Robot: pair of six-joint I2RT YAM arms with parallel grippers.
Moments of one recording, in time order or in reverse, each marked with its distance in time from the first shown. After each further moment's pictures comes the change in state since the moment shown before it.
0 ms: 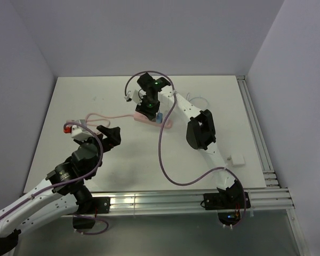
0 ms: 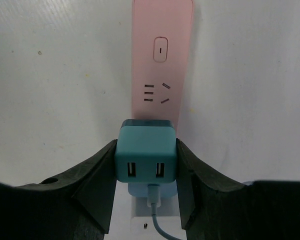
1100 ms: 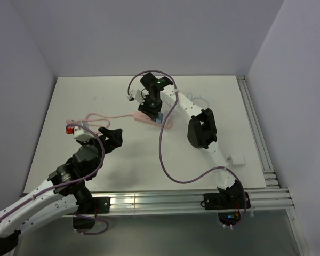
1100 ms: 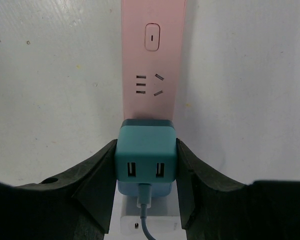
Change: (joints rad) left arm 0.000 -0.006 -0.044 0.051 0.044 0.001; right arm -0.034 0.002 -0.018 -0.002 -0.029 -0.018
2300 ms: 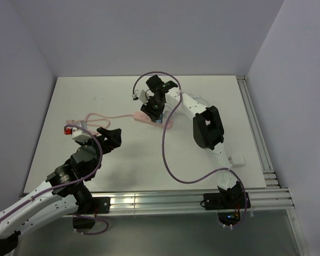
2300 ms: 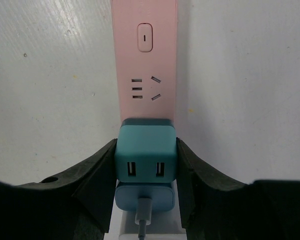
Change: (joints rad) left arm 0.000 -0.026 0.000 -0.006 0.000 0.004; right arm -0.031 -0.105 -0.285 0.232 -0.073 0.061
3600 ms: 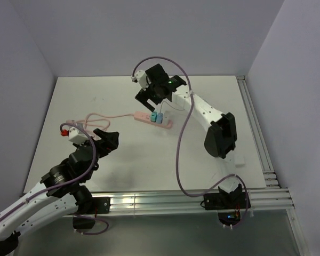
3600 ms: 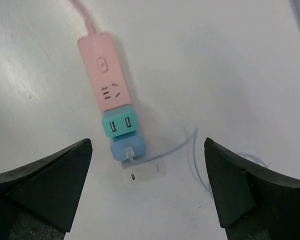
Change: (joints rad) left arm 0.000 -0.020 0.060 -0.197 0.020 -0.139; right arm 0.056 -0.198 0.003 0.084 0.225 0.169
